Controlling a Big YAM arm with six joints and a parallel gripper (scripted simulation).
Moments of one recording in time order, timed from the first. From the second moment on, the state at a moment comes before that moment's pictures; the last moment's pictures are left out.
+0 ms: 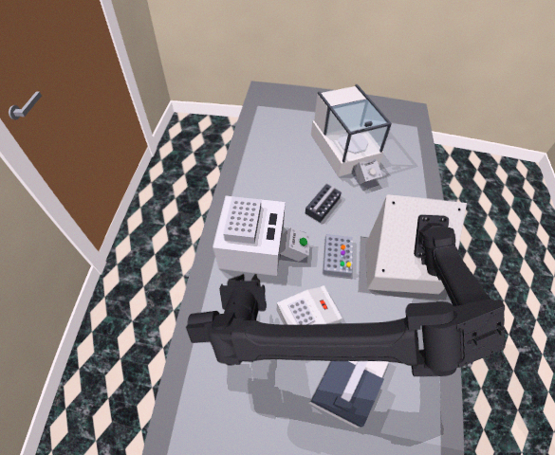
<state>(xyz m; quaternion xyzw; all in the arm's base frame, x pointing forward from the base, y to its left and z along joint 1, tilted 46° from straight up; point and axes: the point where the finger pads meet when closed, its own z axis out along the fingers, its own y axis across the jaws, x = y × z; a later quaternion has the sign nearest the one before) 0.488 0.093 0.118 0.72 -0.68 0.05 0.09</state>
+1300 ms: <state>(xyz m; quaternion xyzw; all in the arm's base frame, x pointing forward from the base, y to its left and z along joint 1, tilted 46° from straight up) 0.470 -0.137 -0.007 0.58 -0.80 -0.12 0.11</state>
